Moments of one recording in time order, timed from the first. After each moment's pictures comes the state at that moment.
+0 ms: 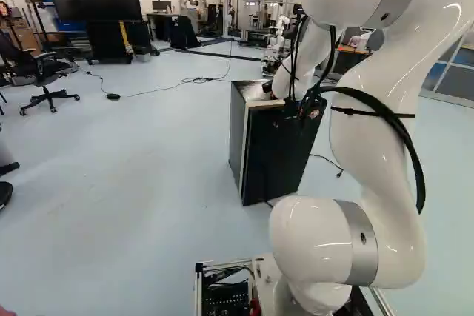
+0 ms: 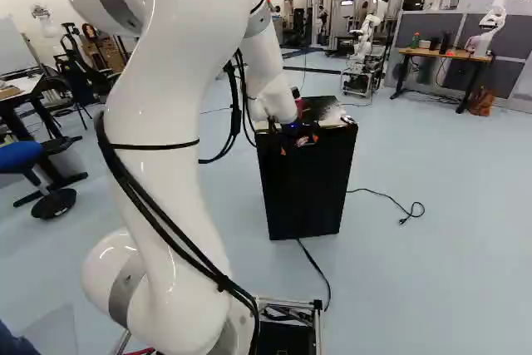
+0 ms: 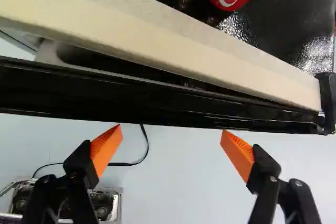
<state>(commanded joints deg) -14.9 -23.6 -58.9 -36.5 -7.5 0.0</state>
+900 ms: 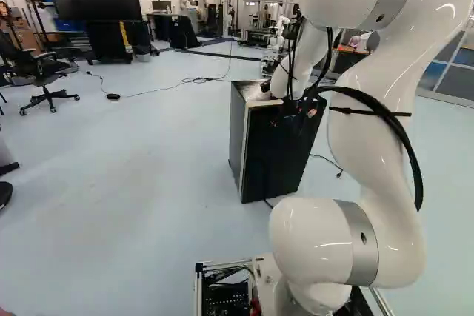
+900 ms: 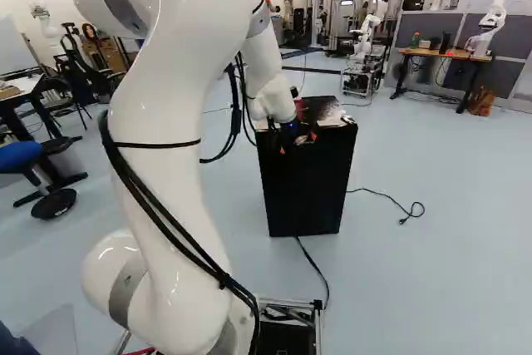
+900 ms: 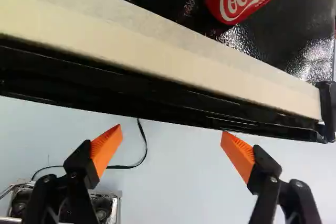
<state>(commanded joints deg) -14.4 -23.7 -59.0 -36.5 -7.5 0.0</state>
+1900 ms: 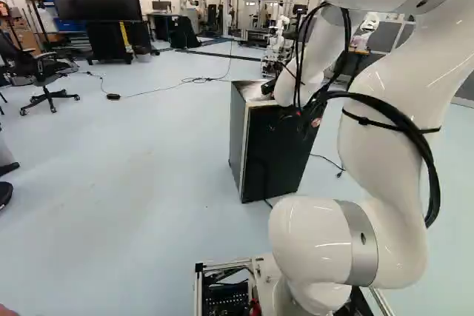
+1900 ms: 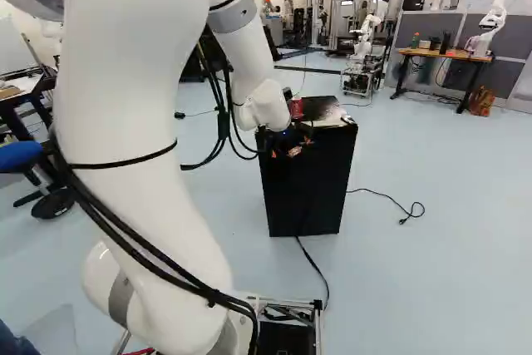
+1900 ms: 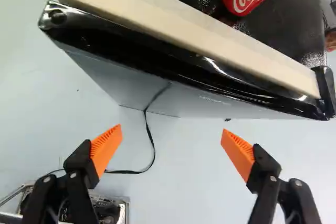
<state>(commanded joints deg) -15.7 -12.3 -44.7 -36.5 3.3 0.0</state>
